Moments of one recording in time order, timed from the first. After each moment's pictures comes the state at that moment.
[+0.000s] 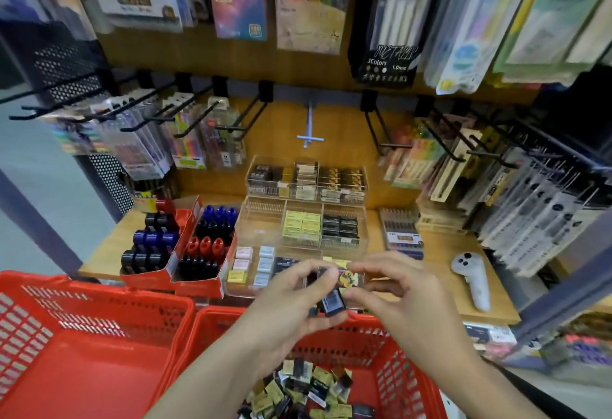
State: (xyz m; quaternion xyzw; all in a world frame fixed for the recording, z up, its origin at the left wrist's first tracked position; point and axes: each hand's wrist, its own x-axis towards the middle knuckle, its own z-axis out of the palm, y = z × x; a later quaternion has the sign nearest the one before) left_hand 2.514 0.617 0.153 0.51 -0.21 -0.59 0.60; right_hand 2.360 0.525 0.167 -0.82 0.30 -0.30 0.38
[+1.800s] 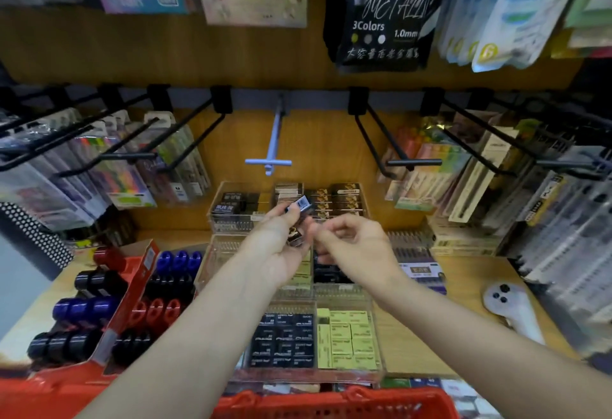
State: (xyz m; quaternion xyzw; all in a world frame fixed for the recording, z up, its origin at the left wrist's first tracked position) left_hand 2.609 0.417 0.125 0.48 0.02 -0.50 0.72; right_hand 2.491 0.375 0.107 -0.68 0.41 -0.31 0.52
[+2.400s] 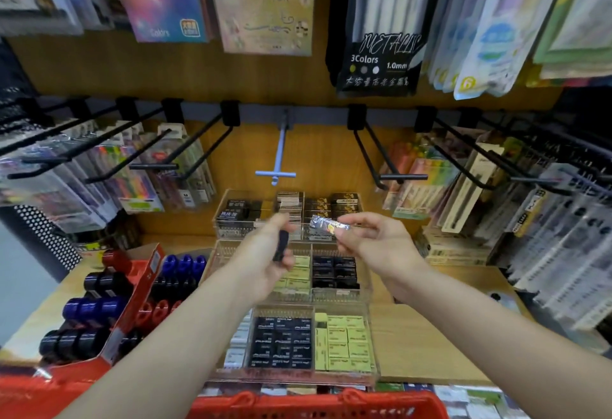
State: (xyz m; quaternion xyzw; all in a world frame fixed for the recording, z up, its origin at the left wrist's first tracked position) left_hand 2.619 0.451 0.128 0.58 -0.07 -0.50 0.65; right_hand 2.465 0.370 0.143 -0.60 0.43 -0.30 0.60
